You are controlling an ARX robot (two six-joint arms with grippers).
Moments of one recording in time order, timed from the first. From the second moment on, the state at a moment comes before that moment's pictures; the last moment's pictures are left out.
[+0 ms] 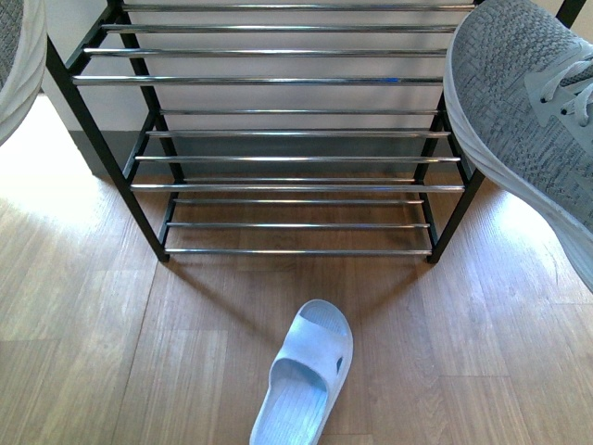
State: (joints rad) left arm -0.57 0.68 0.36 -0.26 -0.74 -0.39; right arm -0.02 1.12 0.32 0.31 -0.18 0.11
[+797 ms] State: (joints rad) left arm -0.57 0.68 0.36 -0.26 -0.74 -0.39; right arm -0.02 1.12 0.32 0.31 -0.18 0.11
